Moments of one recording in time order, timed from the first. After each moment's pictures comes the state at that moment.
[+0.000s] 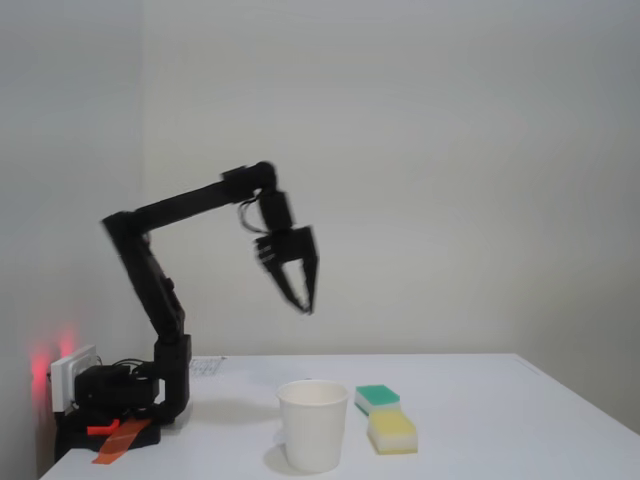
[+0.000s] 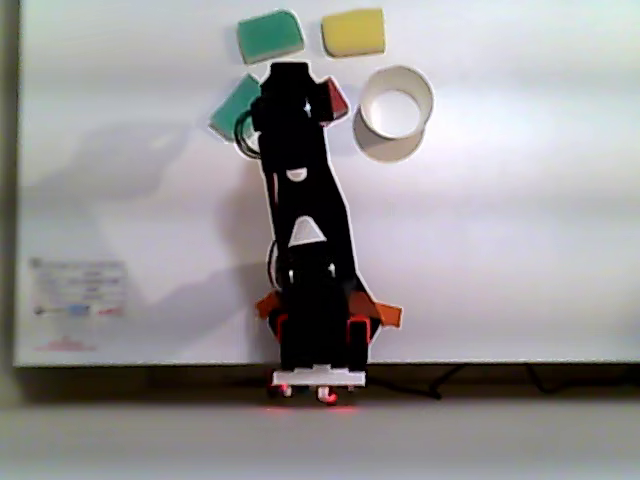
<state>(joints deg) -5.6 107.8 90.5 88.3 3.7</state>
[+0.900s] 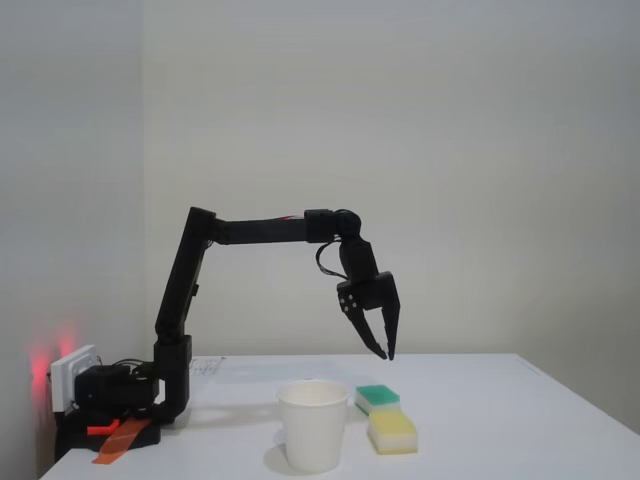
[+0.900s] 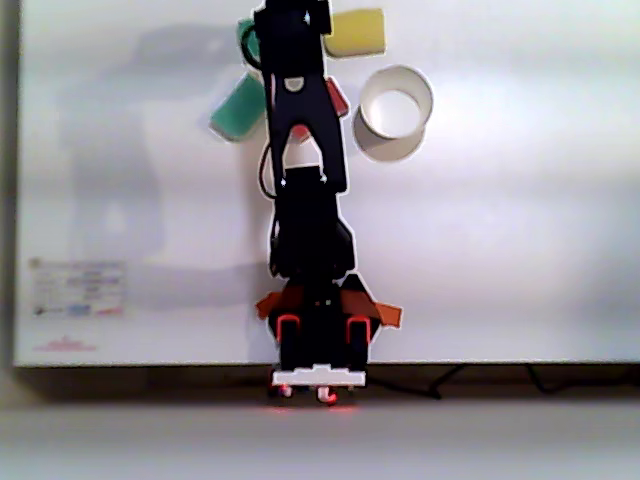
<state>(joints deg) -3.3 72.1 73.2 67.8 3.8</state>
